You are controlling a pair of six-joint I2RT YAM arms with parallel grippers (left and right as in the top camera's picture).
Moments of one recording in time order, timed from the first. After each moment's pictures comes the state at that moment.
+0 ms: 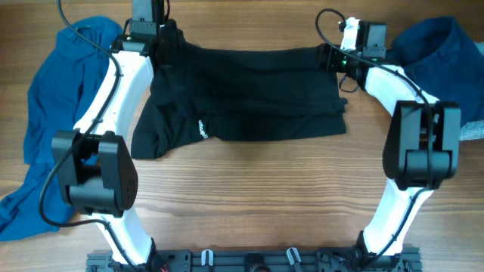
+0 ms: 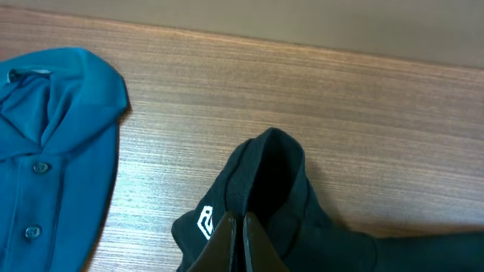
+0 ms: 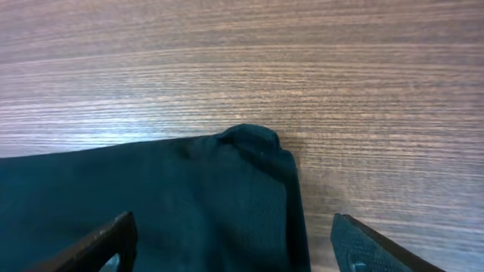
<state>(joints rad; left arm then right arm) -0.13 1.97 1.63 -0.46 -0.19 -0.20 -0.02 2.14 1.42 -0.11 -0.23 0.09</state>
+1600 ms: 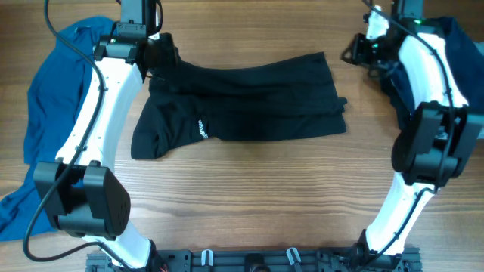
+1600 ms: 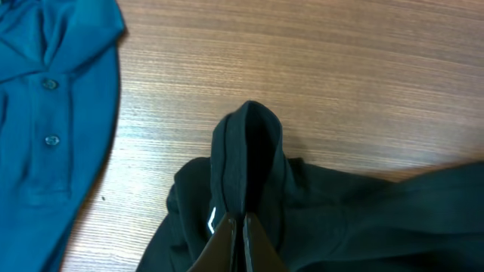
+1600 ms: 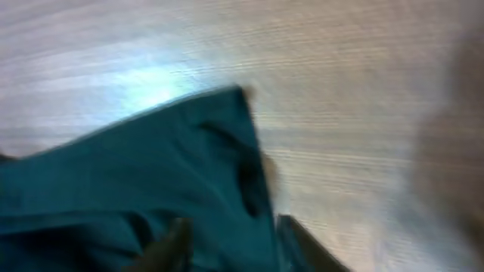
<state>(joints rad) -0.12 1.82 1.63 -0.78 -0.09 -0.23 -0.11 2.17 1.85 -0.86 -0.36 0.00</state>
